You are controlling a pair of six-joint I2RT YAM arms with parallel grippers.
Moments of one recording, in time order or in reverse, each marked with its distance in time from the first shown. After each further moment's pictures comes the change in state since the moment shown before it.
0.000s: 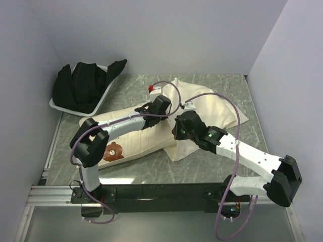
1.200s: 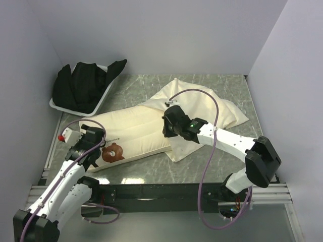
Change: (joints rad) left arm 0.495 -1.093 -0.830 -0.383 -0.259 -0.580; right arm 0.000 0.282 0.142 0.026 -0.073 -0.032
